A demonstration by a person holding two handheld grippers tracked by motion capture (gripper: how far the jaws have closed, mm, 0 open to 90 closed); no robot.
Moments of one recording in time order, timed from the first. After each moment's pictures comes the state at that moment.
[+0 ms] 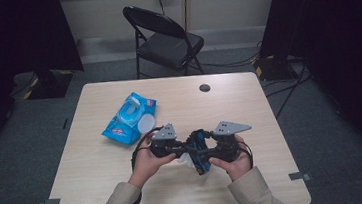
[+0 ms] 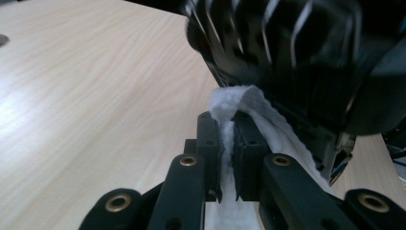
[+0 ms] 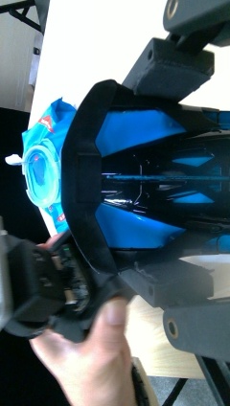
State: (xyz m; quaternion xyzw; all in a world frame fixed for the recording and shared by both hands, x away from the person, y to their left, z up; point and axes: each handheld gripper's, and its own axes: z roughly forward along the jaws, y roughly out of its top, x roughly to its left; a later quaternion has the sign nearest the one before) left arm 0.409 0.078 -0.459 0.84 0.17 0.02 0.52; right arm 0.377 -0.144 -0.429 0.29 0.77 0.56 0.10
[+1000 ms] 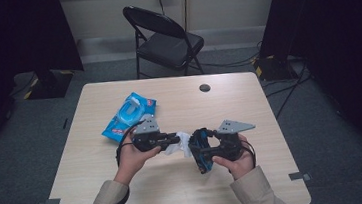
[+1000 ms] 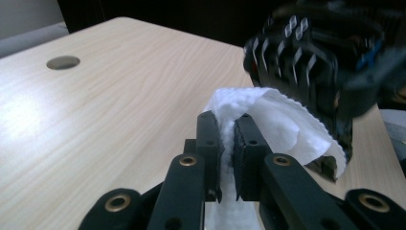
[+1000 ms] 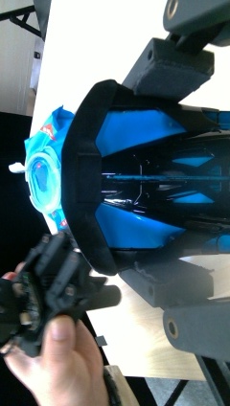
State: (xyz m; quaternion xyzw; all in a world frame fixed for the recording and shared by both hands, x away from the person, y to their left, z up) left arm 0.419 0.120 -0.429 0.81 0.20 0.07 0.55; right arm 0.378 -0.152 -0.429 0.30 0.76 0.57 0.09
